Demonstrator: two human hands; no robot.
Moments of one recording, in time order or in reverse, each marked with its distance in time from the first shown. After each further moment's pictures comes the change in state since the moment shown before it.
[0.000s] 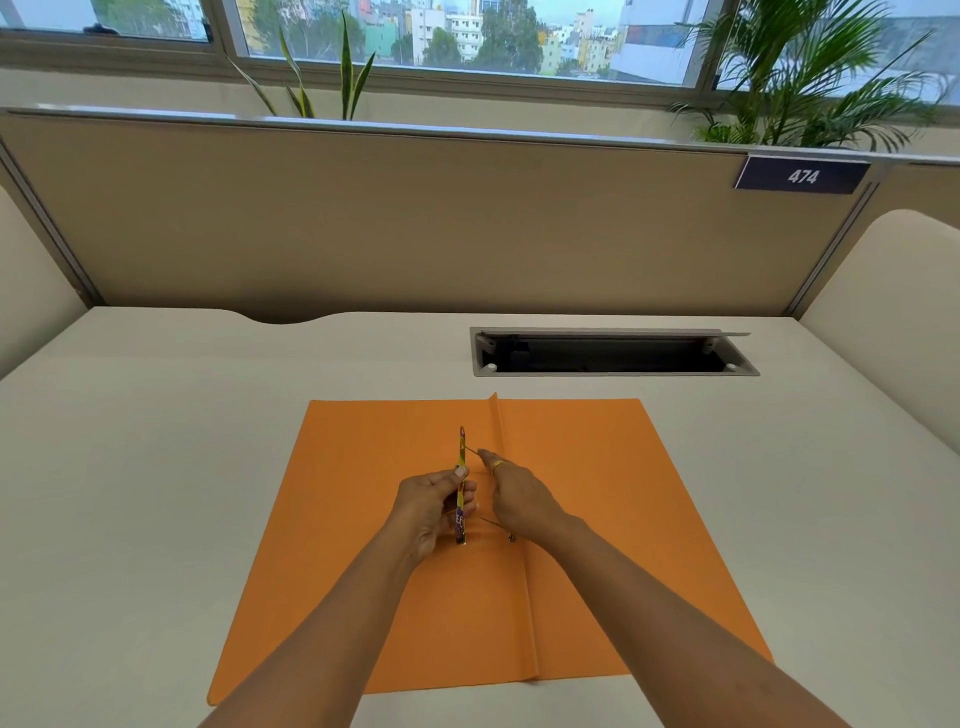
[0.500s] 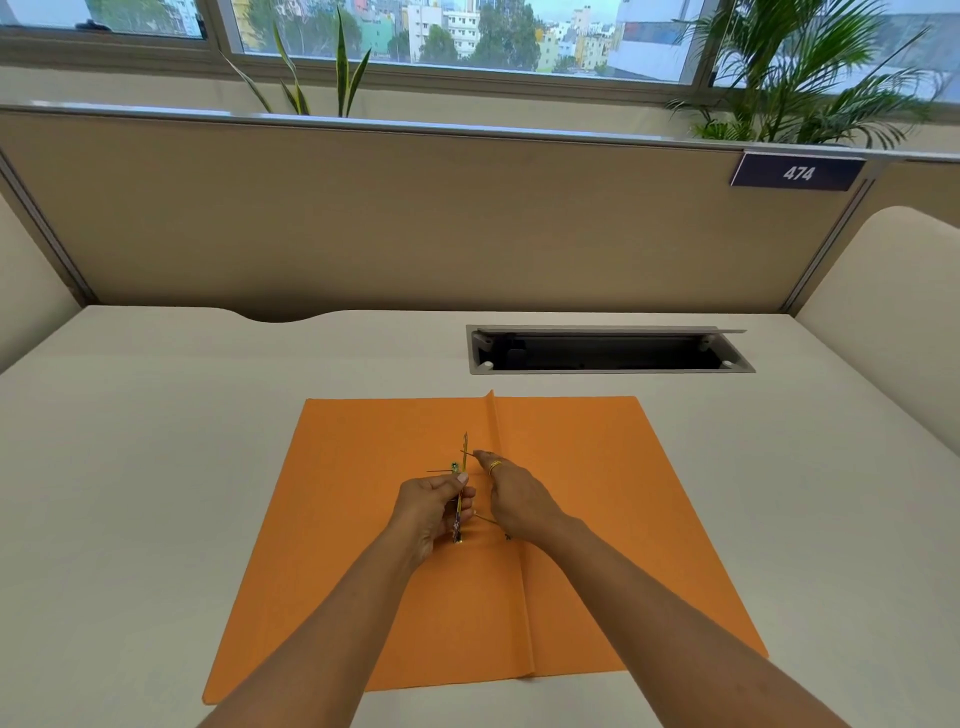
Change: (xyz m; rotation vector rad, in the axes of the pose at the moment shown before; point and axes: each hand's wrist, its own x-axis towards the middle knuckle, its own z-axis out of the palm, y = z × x) left_hand 0.005 -0.009 0.001 0.084 0.014 0.011; right_hand -0.001 0.006 0.002 0.020 0.007 -0.041
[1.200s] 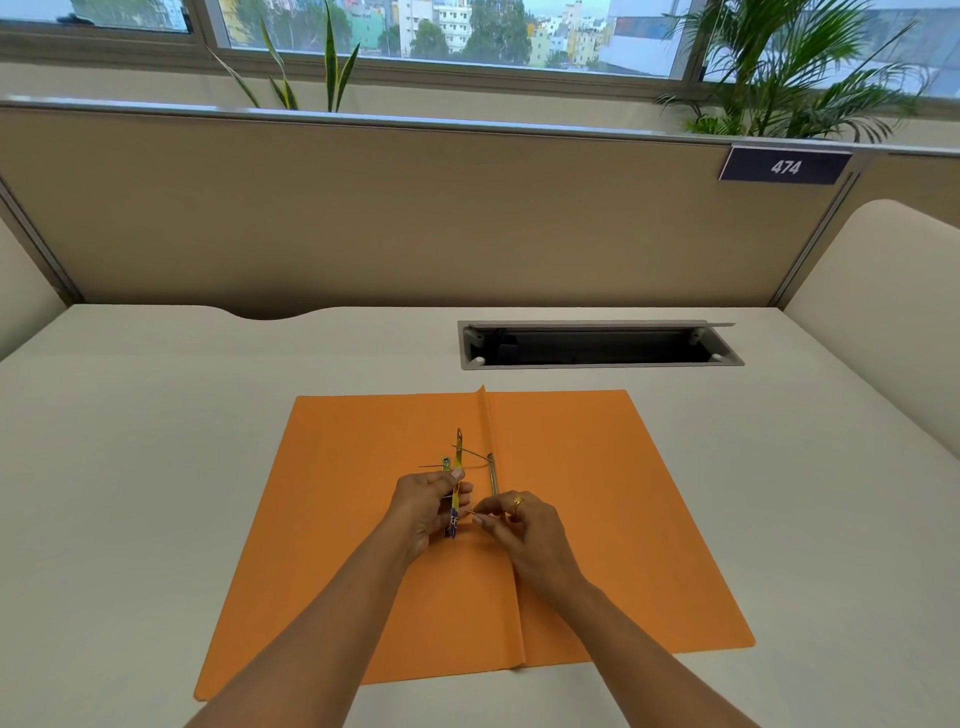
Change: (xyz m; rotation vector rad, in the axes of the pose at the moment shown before) left_hand 0.003 -0.003 0.004 0.042 -0.021 -0.005; right_hand -0.049 0.023 0.026 0.372 0.327 -0.119
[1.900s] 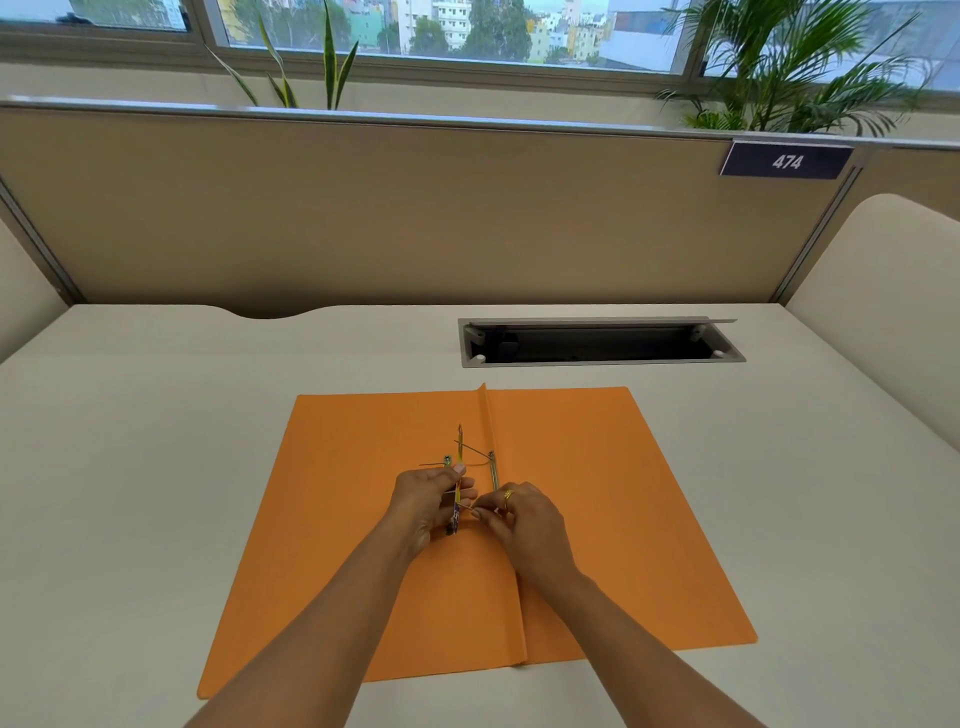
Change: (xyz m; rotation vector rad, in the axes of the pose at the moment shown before) left_hand 0.002 0.001 0.001 -0.009 0.021 0.017; right_hand 0.007 -0.003 0.006 -0.208 0.075 -0.031
